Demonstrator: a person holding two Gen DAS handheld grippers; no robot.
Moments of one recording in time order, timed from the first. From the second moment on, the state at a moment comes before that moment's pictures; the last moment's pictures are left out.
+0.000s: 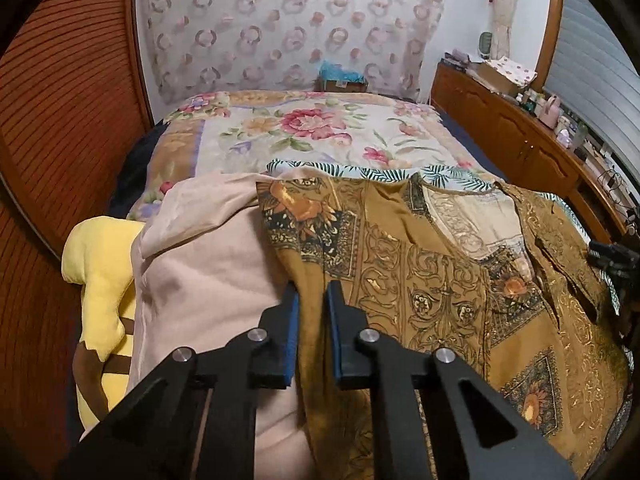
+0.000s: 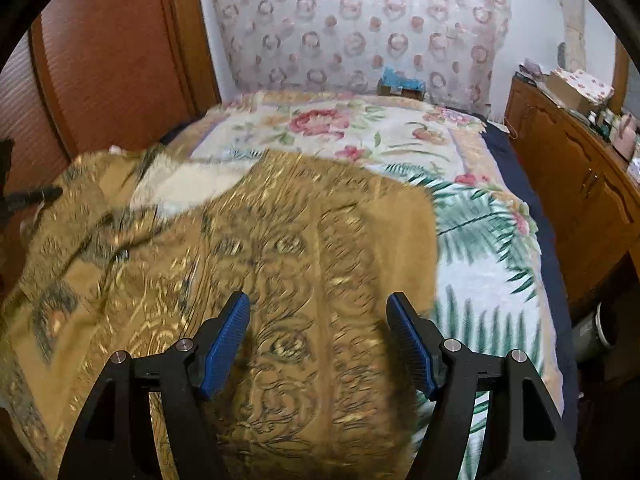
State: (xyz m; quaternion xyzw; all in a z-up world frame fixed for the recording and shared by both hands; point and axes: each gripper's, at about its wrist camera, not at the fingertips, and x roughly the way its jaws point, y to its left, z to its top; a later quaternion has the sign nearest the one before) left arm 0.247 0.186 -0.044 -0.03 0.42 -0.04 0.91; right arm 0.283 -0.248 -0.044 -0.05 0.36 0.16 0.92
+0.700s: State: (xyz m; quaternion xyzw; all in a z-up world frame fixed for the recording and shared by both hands) left arm 0.226 0.154 -0.011 0.01 0.36 -0.08 0.93; right arm 0.350 -0.239 -0.049 -0.07 0.41 0.14 0.90
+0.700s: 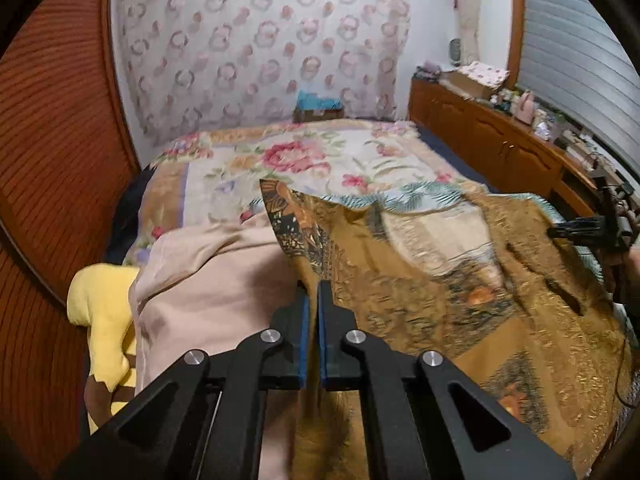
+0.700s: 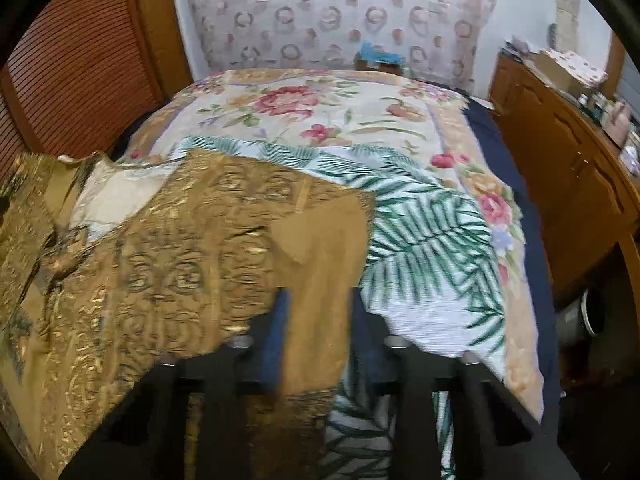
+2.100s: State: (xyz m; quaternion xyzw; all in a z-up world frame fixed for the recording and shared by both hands) left arm -0.069 0.180 0.005 -0.02 0.31 -0.09 0.95; right arm -0.018 -0.265 -0.006 -0.07 0.35 0.23 0.90
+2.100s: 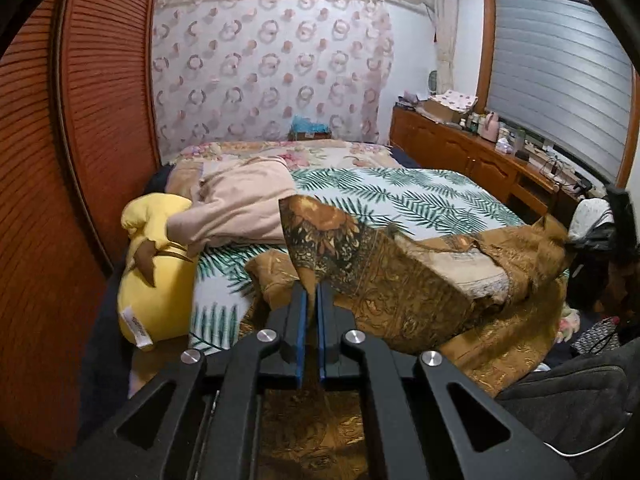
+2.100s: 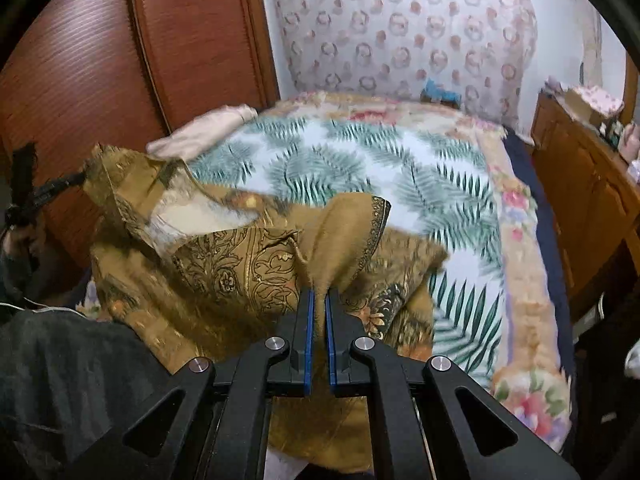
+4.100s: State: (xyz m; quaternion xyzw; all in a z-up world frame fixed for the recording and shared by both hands) left arm 0.034 0.243 -0.058 -0.13 0.37 -0.09 0.92; right arm 0.131 -0.285 -0.062 -0.03 0.37 0.17 0.91
